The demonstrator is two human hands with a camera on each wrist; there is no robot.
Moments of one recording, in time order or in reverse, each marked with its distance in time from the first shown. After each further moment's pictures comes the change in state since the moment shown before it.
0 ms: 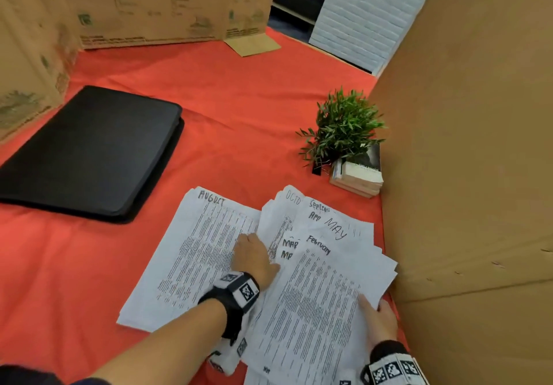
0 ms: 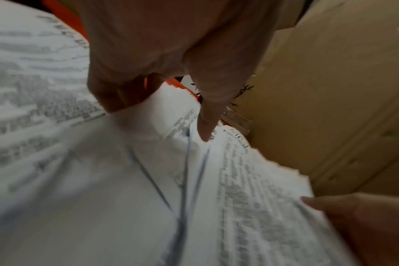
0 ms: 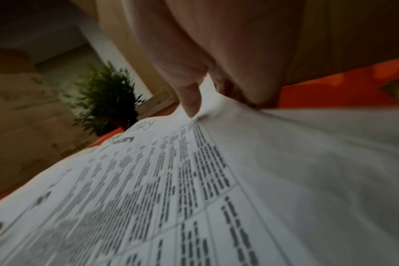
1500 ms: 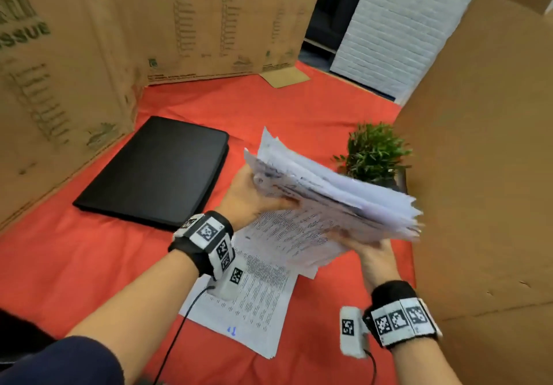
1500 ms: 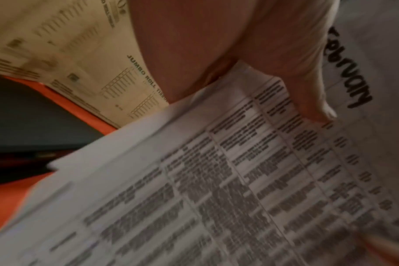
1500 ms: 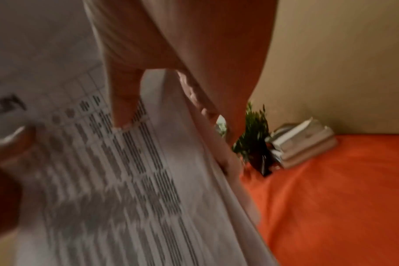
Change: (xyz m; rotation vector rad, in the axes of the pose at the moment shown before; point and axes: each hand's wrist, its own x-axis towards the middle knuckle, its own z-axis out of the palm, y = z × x) left_hand -0.033 -0.026 -0.205 -0.951 0.101 0.622; right_hand -0.129 -0.168 0.094 0.281 -0.438 -0.584
